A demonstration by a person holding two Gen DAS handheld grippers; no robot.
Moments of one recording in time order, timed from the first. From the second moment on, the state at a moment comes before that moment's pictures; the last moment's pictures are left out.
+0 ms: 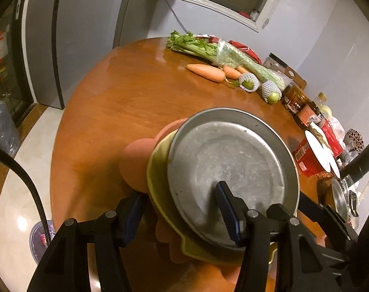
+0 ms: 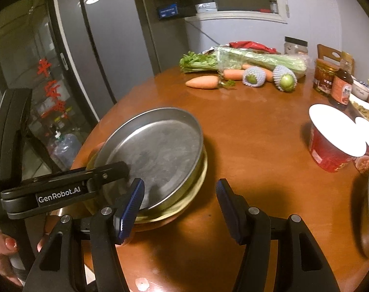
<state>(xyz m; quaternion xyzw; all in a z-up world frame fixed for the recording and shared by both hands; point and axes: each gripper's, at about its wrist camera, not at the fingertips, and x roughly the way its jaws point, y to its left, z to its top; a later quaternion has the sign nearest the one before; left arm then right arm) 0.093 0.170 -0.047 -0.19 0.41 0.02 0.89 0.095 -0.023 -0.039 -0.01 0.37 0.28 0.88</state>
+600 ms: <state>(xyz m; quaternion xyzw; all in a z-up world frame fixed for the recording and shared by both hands) 0.122 0.129 -0.044 -0.15 0.42 -0.01 0.90 0.111 -0.050 -0.043 0.00 0.37 0.24 0.90</state>
